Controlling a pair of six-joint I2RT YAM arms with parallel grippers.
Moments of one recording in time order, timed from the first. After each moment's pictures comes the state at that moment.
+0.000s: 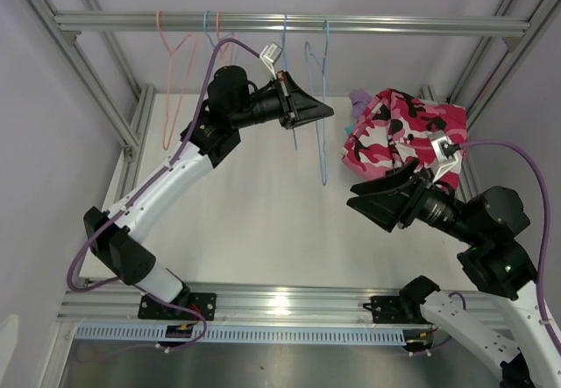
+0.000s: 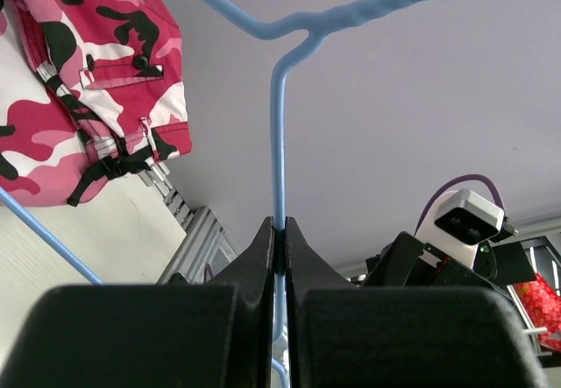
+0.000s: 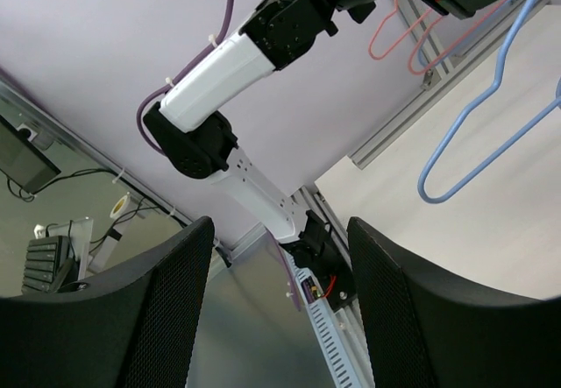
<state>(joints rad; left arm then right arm) -0.63 1.54 1.61 -0.05 0.61 -1.10 0.59 0.61 1.10 -0.29 -0.54 0.77</state>
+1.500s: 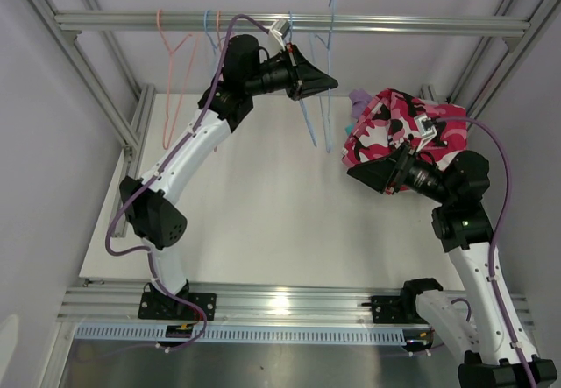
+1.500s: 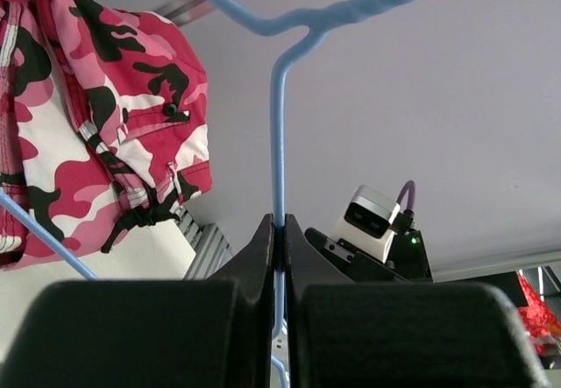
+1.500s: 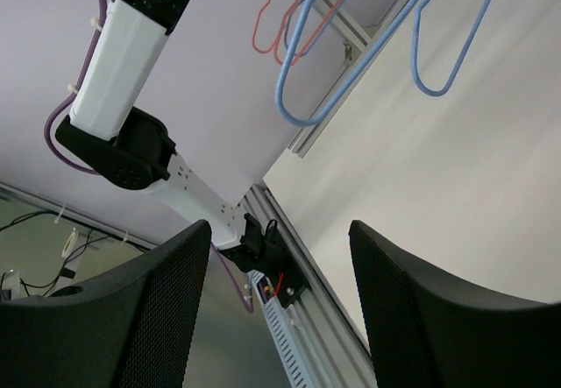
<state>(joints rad) -0.53 1.86 1.99 -0.14 0.70 -1.13 0.14 0.78 0.91 -0.07 -0.91 0.82</state>
